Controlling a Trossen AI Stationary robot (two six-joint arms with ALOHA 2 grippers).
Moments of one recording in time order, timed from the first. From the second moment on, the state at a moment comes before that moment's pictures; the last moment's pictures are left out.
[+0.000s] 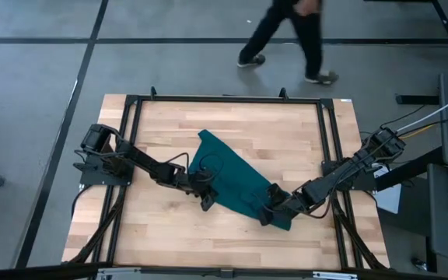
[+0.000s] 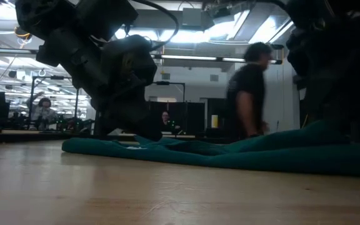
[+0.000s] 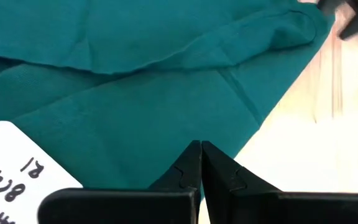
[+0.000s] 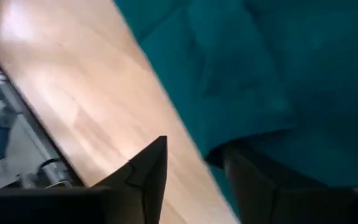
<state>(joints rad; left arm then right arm) -0.24 1.75 0.71 0.34 -0.12 -0.81 0.61 1.57 0.76 -0.14 0.25 1.62</state>
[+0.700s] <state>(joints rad) -0.26 1.75 0.71 0.33 -0.12 -0.81 0.55 1.57 0.62 0.06 0.30 1.63</state>
